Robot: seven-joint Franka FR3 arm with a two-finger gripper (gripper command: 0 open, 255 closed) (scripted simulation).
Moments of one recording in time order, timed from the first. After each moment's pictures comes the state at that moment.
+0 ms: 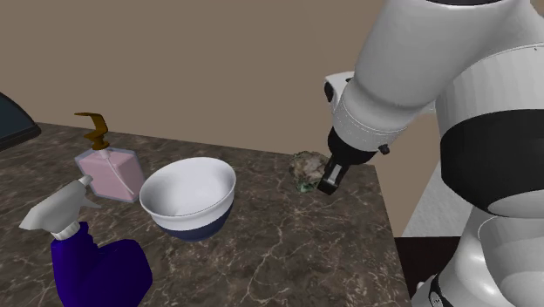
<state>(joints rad) -0.55 -0.92 0.39 -2.60 -0.18 1.89 0.31</state>
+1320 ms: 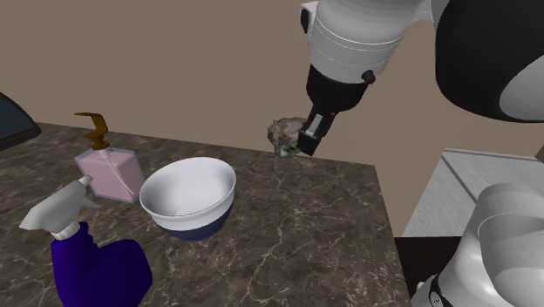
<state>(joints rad) -0.61 -0.75 0.42 -2.28 -0.20 1.73 0.29</state>
